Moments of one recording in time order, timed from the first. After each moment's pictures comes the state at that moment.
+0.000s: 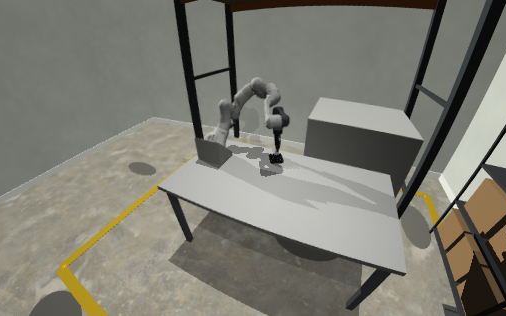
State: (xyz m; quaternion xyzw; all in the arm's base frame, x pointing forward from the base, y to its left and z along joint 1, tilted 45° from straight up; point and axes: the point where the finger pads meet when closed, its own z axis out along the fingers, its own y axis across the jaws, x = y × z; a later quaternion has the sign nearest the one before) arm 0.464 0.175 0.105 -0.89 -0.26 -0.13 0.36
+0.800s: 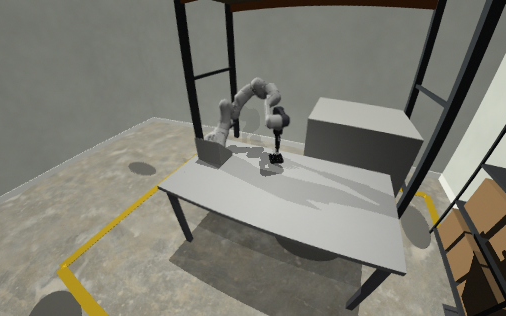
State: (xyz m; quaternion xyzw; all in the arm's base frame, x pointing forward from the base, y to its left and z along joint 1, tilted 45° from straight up) arm 0.464 0.175 0.105 -0.90 -0.21 -0.10 0.37
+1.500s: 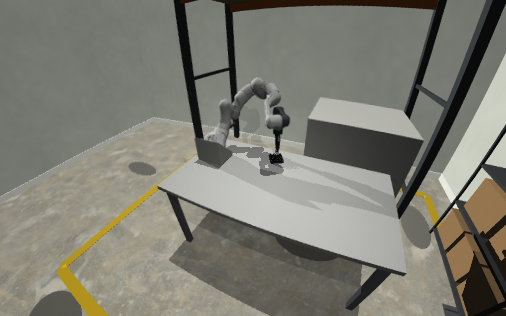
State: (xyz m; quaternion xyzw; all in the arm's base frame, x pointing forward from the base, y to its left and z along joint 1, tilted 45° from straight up) arm 0.464 0.175 0.105 -0.90 -0.20 -0.10 0.37
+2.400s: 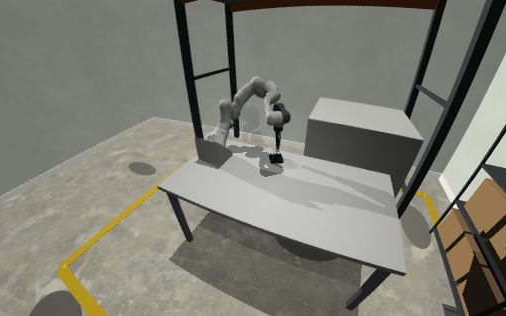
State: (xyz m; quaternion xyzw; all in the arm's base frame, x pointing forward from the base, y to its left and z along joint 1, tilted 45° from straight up) arm 0.466 0.156 0.125 -0.90 -0.20 -0.10 0.37
